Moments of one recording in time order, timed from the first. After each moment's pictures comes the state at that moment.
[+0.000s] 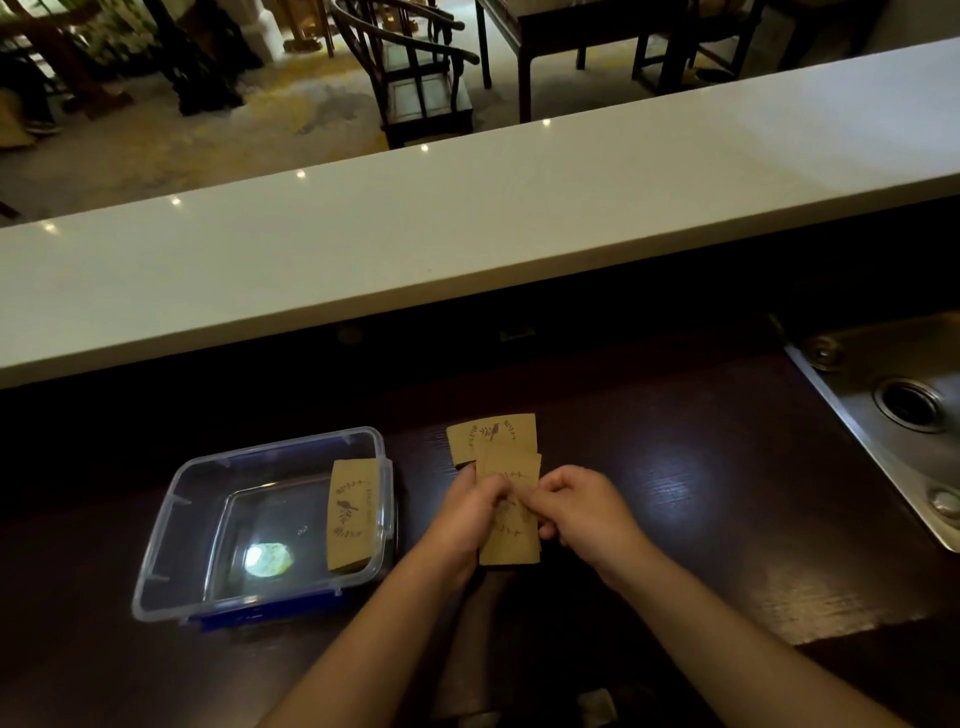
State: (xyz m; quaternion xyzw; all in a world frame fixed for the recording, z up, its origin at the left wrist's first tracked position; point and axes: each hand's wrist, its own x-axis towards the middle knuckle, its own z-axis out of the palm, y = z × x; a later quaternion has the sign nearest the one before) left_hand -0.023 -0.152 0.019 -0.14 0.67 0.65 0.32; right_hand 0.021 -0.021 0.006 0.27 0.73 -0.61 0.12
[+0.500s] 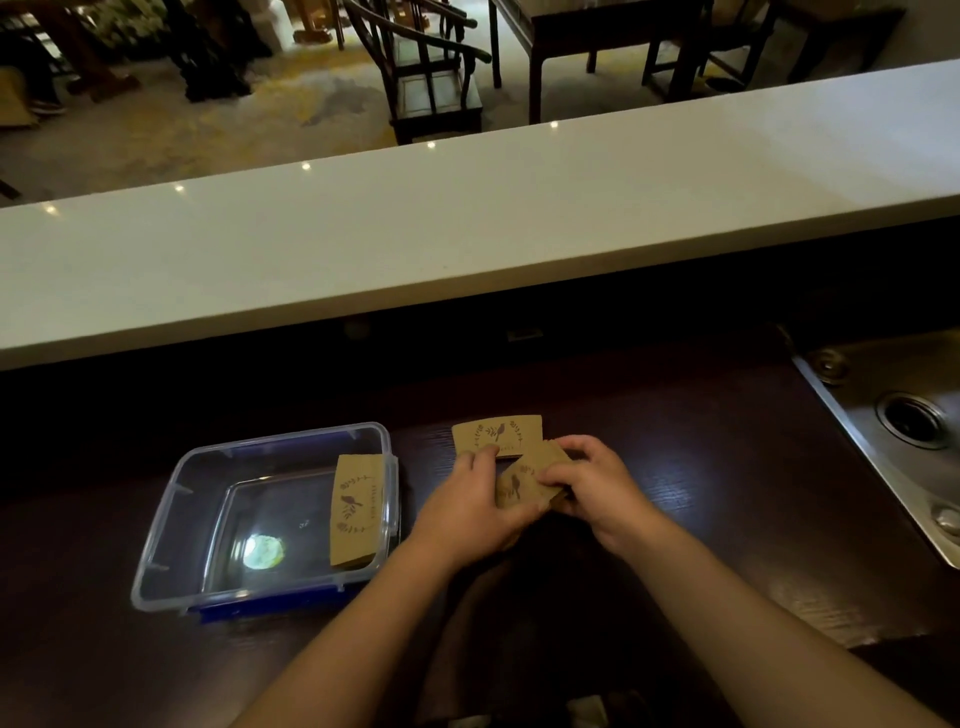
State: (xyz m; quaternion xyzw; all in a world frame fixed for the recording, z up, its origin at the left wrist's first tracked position) left_hand -0.038 -0.167 0.016 0.16 0.93 0.25 0.22; right_hand -0.010 -0.005 -0.004 0.29 0.57 -0.76 0.10
